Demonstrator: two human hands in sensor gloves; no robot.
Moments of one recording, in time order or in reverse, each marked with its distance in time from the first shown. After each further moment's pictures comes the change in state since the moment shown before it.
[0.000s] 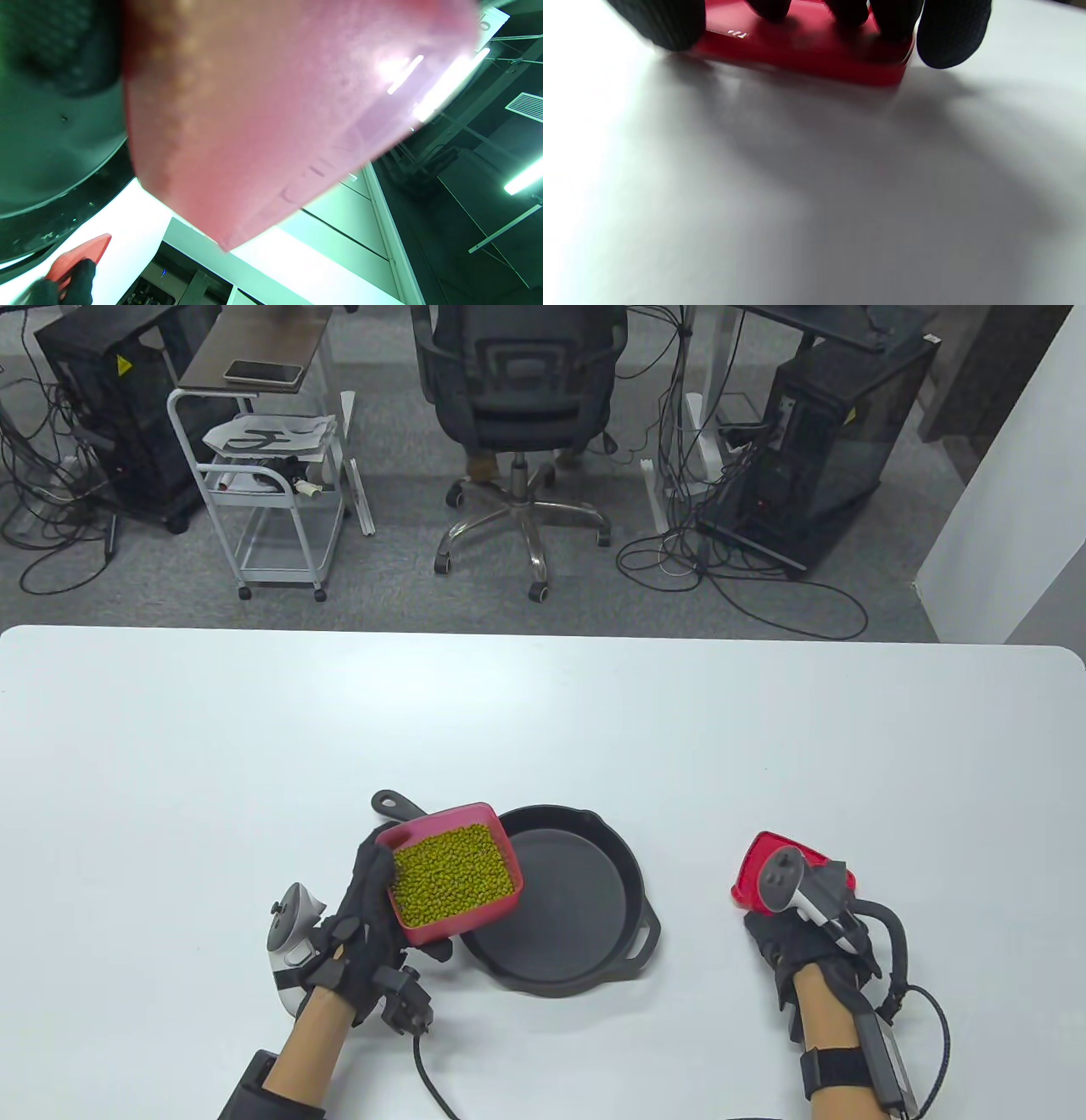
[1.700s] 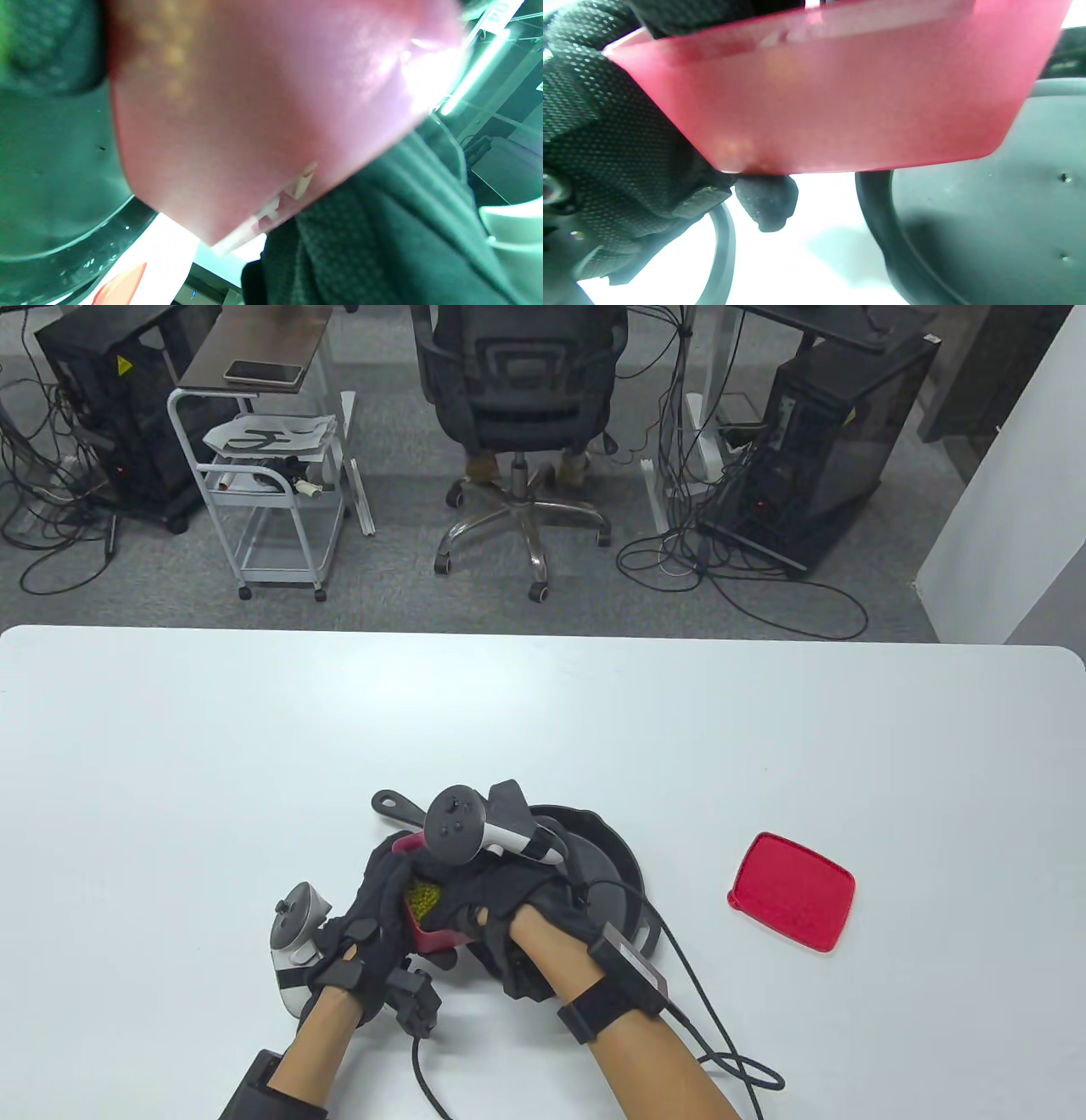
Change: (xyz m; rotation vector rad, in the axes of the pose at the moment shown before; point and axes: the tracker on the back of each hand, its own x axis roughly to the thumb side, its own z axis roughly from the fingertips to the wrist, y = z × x) left_hand -0.012 0.009 -0.006 0.048 0.043 -0.120; right_hand 0.307 -0.077 0.117 0.139 -0.840 -0.111
